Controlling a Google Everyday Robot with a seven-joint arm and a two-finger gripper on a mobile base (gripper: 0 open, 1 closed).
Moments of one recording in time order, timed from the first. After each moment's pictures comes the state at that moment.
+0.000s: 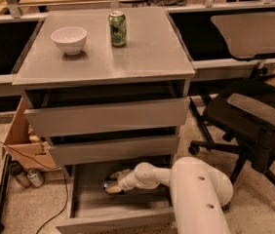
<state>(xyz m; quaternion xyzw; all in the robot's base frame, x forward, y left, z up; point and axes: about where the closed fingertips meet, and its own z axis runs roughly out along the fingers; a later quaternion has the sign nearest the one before) 0.652 0.129 0.184 -0.54 0.74 0.25 0.33</state>
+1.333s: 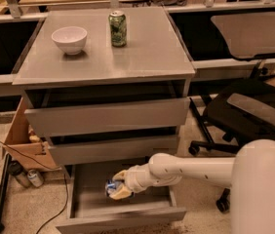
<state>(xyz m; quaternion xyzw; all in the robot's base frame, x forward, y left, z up) 0.540 0.086 0.384 -0.61 0.67 0.27 0.32</state>
